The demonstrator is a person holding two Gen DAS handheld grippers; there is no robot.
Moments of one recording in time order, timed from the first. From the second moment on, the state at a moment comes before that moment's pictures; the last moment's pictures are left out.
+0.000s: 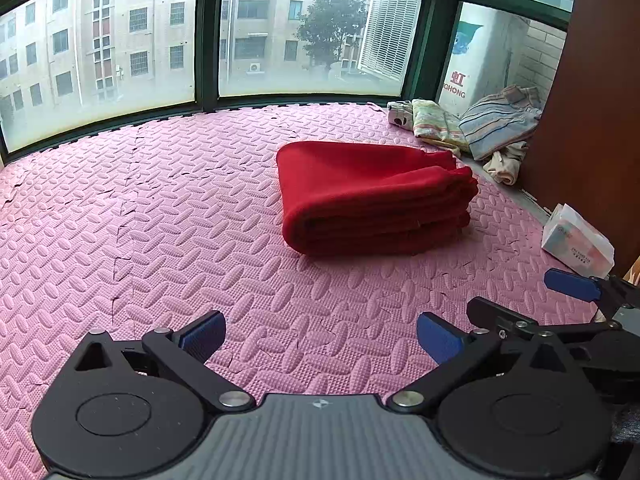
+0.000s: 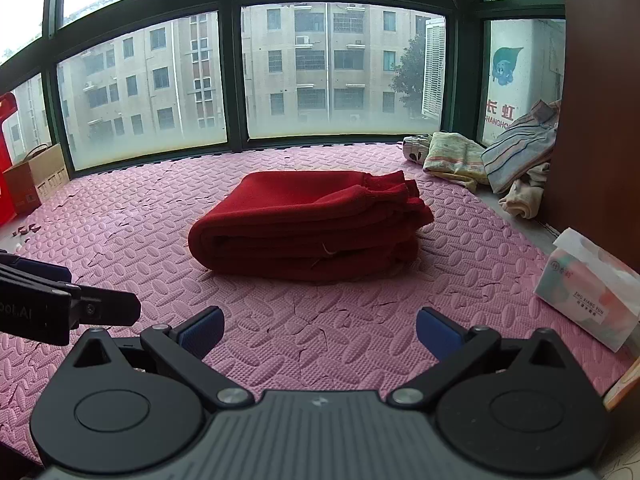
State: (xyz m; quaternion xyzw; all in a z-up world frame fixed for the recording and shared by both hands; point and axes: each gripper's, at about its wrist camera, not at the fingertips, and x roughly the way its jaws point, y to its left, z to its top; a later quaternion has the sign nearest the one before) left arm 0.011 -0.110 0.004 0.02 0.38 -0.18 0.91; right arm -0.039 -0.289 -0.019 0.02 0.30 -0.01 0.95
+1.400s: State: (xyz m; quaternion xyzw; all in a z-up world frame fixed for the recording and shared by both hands) left arm 0.056 -0.123 -0.015 0.03 0.41 -0.18 0.89; right arm 0.011 -0.306 -0.043 0.04 0.35 -0.02 0.94
